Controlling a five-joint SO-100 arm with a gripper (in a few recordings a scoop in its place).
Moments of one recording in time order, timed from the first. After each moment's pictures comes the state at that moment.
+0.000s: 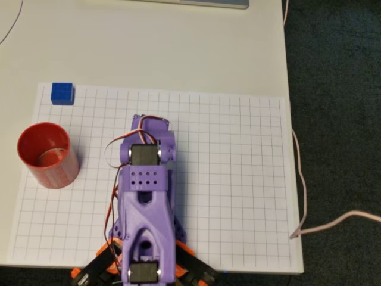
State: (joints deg) arm -2.7 189.0 173.8 69.1 6.1
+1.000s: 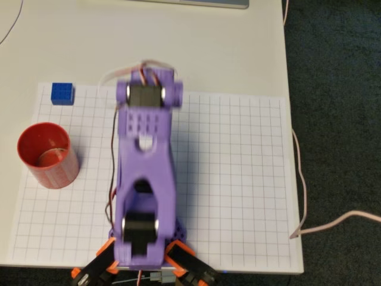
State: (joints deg) arm -0.6 141.5 114.4 88.9 -2.9
